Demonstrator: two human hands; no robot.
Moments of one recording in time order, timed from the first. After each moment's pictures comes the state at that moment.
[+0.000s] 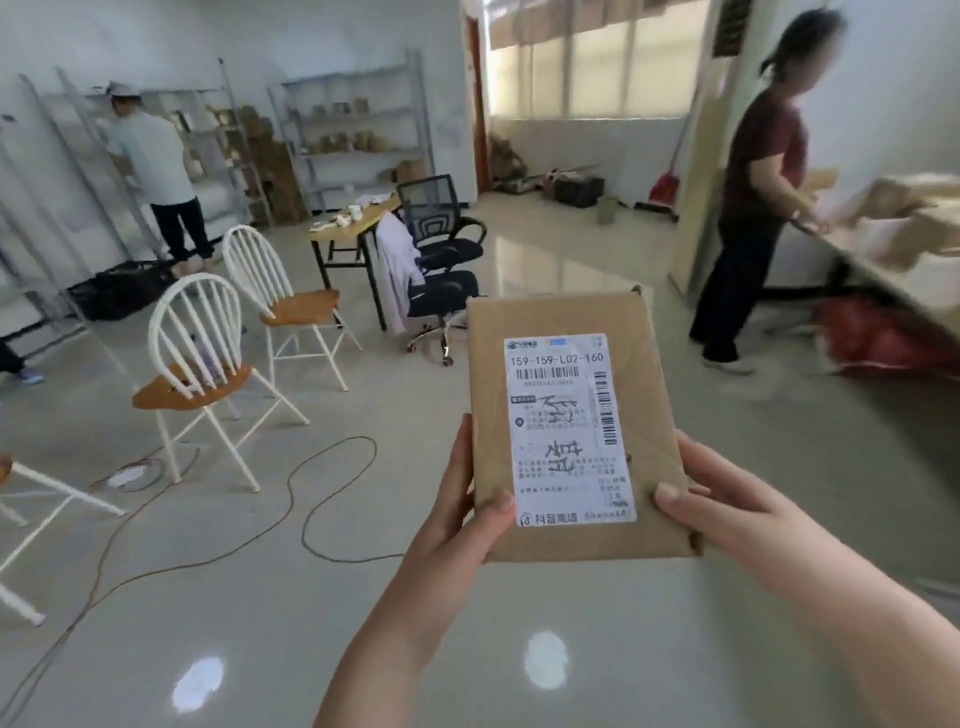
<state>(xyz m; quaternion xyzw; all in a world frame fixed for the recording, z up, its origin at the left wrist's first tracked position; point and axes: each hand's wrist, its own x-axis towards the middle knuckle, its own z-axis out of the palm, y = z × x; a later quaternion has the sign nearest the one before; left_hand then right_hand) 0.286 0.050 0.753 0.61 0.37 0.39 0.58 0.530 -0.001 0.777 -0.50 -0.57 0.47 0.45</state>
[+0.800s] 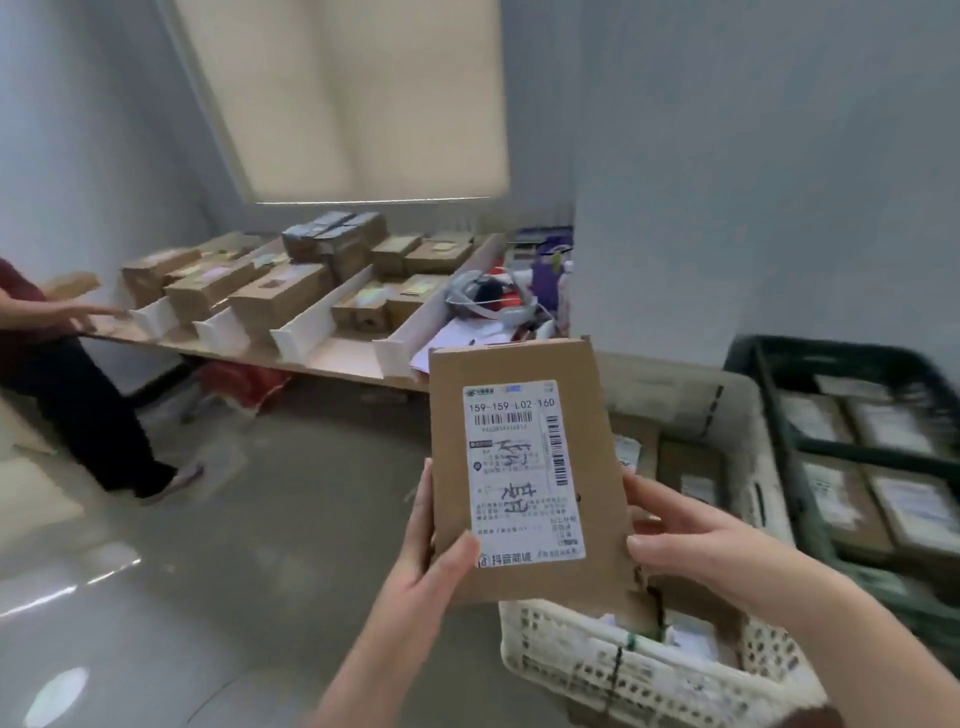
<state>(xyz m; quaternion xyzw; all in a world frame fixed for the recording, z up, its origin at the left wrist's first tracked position) 0.755 -0.065 0.727 0.69 -0.02 -0.04 0.72 0.775 -0.330 0.748 -0.68 -0.14 0.23 0.68</state>
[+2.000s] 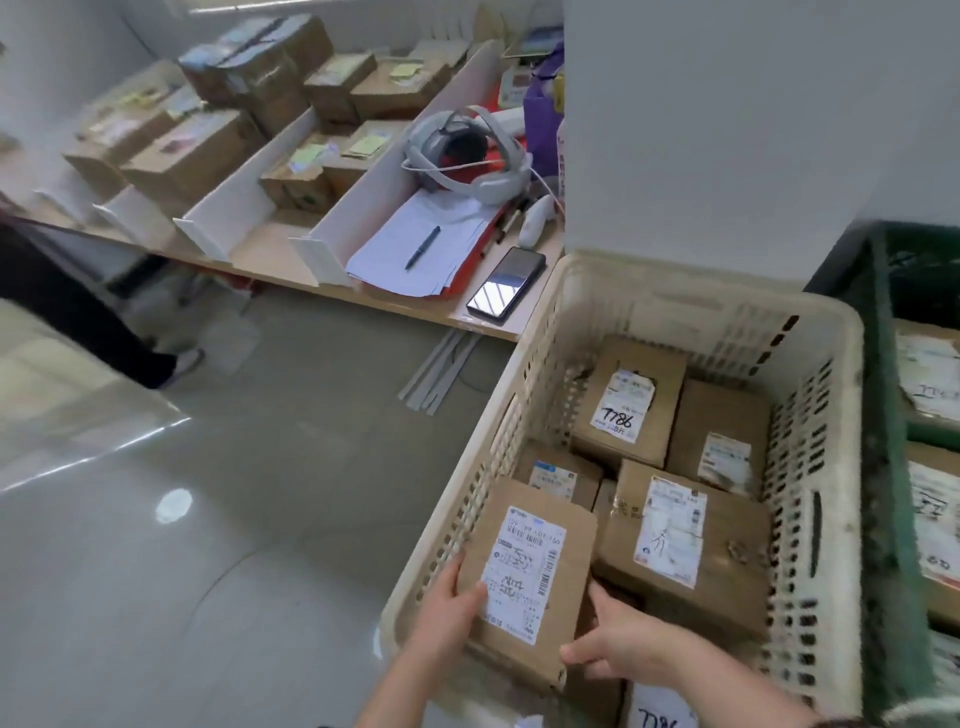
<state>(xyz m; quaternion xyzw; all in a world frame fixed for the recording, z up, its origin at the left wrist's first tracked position) 0.930 -0.184 0.482 0.75 0.31 -0.28 0.51 0.950 -0.401 0.432 -0.55 0.18 0.56 0.59</state>
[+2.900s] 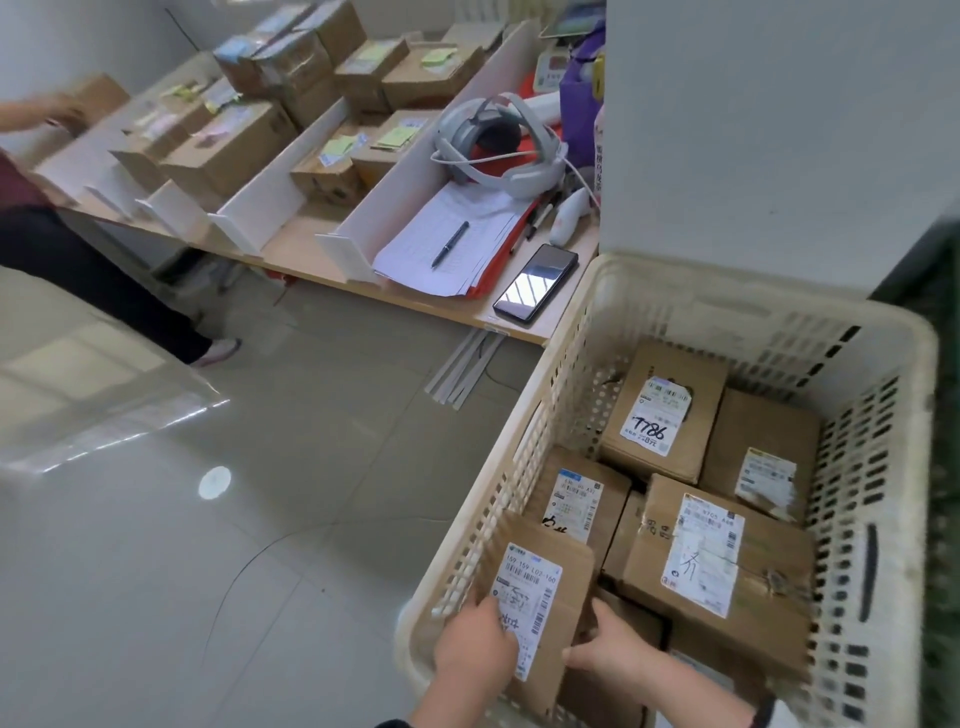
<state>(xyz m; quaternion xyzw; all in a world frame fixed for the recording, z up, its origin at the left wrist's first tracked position) 0.937 -0.202 0.465 0.91 0.17 -0.36 0.14 0.954 -0.368 0.409 -0.69 0.16 0.50 0.50</state>
